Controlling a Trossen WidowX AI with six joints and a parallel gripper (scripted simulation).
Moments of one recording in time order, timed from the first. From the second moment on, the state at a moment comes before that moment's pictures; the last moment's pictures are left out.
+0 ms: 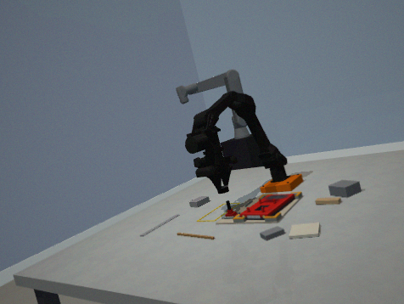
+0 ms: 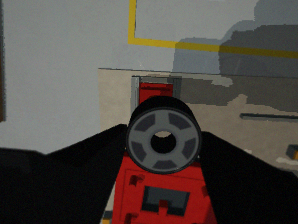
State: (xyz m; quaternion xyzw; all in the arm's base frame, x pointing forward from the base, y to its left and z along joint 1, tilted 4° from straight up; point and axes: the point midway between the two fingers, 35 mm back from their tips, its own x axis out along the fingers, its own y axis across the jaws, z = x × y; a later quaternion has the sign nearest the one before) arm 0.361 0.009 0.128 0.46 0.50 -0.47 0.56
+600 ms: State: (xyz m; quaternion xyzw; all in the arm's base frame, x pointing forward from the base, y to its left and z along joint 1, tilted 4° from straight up) arm 0.329 -0.064 0.137 0.46 0.50 -0.47 0.56
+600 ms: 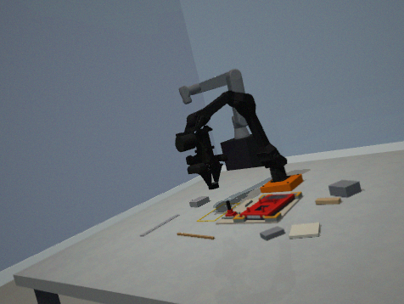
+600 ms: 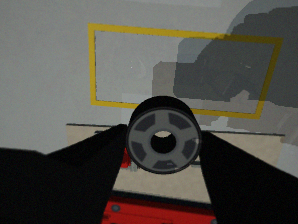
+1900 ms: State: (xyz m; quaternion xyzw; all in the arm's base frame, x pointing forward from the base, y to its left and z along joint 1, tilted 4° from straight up) arm 0.320 -0.092 0.037 0.46 0.50 -0.47 0.56
